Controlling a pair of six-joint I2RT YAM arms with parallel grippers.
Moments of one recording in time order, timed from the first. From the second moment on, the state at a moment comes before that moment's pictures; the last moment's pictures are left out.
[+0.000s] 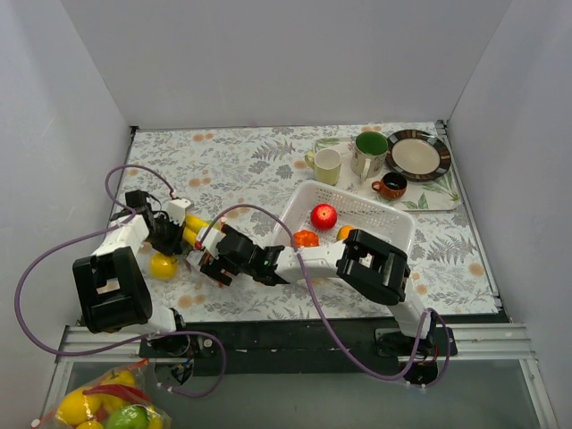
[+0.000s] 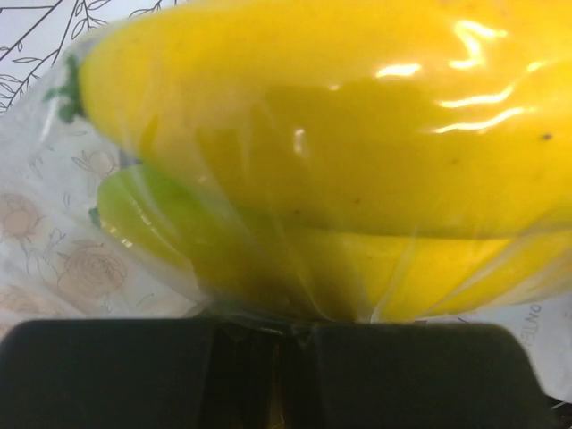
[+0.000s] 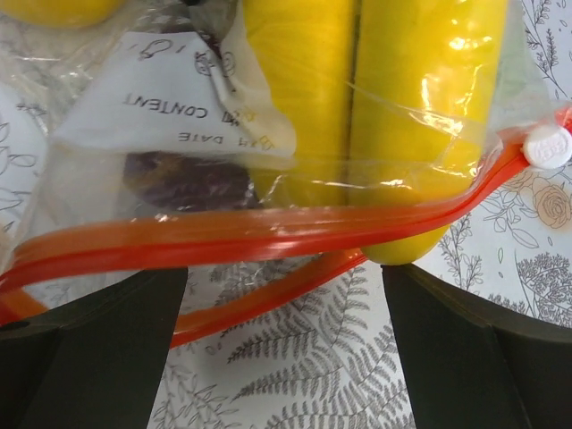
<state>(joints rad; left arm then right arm) 0.27 1.44 0.80 -0.65 0.39 0.72 1.27 2.08 1.34 0.17 0.21 -0.11</state>
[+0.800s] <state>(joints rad) 0.26 1.47 0.83 -0.73 0.40 0.86 1.17 2.16 1.47 0.23 -0.01 -0.10</state>
